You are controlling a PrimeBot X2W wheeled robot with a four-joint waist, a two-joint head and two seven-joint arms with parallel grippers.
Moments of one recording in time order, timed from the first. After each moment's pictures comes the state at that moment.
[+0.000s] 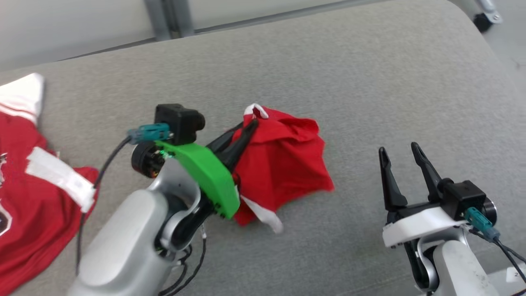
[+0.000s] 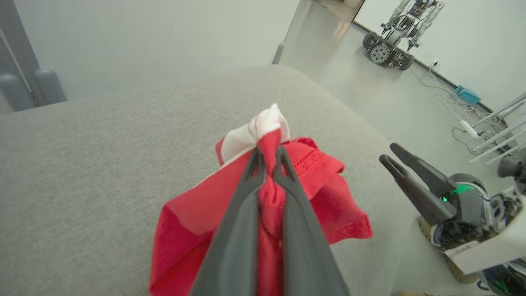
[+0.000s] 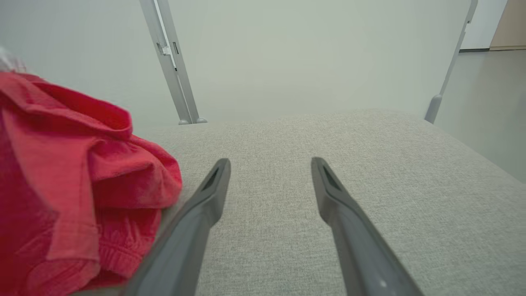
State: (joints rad) left arm -0.51 0.28 -0.59 -0.04 -0.81 -0.02 0.36; right arm -0.15 -0.05 0.05 0.18 0.13 0.13 -0.26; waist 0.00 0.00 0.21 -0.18
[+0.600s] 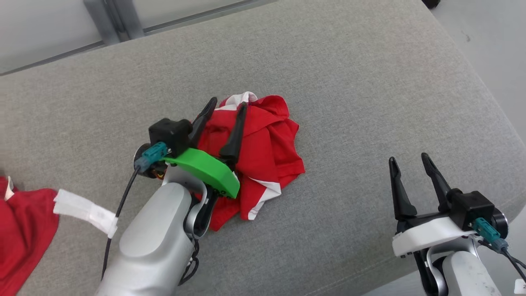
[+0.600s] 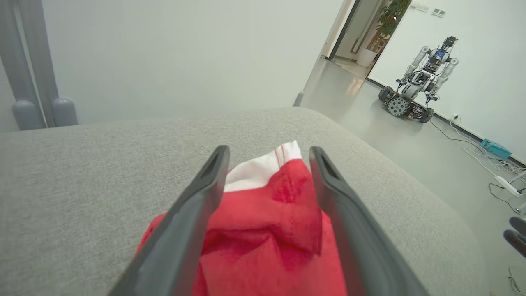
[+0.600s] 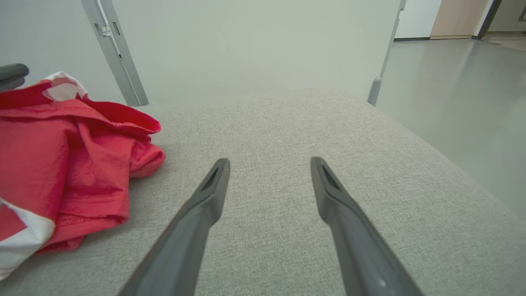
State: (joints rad) left arm -0.63 0.08 -0.59 0.59 -0.65 -0.08 -0.25; right arm -0.11 -0.05 0.02 0.17 0.12 0.13 -0.26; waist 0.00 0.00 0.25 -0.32
